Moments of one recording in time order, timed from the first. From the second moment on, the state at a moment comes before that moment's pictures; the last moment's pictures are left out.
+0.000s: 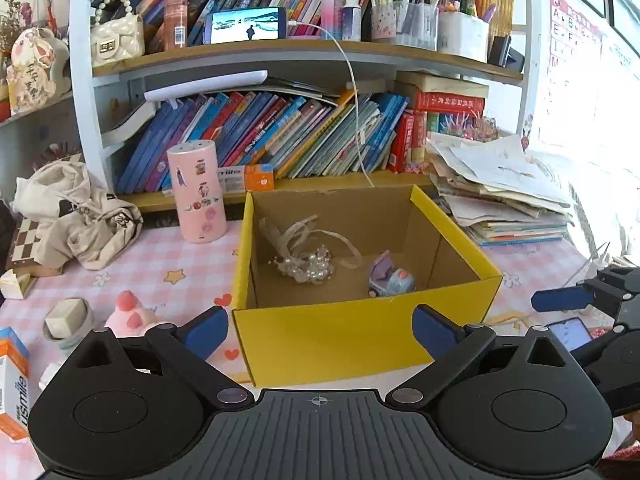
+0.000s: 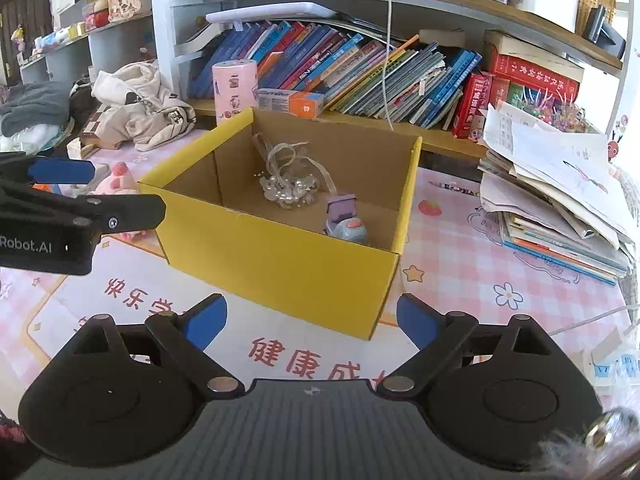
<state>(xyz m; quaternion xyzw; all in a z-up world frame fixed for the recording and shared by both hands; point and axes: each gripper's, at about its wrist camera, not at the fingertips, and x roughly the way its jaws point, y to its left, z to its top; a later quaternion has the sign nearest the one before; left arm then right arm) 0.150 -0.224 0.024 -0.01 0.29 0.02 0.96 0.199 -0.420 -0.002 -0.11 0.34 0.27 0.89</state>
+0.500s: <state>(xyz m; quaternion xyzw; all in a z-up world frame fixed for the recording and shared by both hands) 0.134 -0.165 0.021 0.00 0.31 -0.02 0.95 0.170 -0.356 0.002 -0.12 0.35 0.25 0.90</state>
